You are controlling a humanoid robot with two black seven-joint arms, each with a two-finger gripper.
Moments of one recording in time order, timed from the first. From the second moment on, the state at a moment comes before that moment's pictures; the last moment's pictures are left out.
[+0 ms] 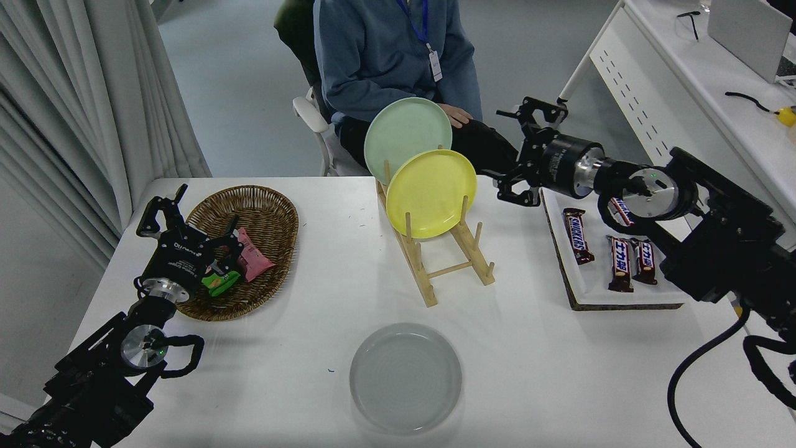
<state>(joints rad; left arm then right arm) -0.50 0.26 -1.09 -0.53 0.20 -0.58 -0.44 1.01 -0.34 0.67 0.74 -0.01 0.17 -0.11</state>
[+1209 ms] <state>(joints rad) -0.50 0.26 -1.09 -0.53 0.20 -0.58 -0.44 0.44 -0.21 1.38 0.78 -0.33 0.22 0.07</state>
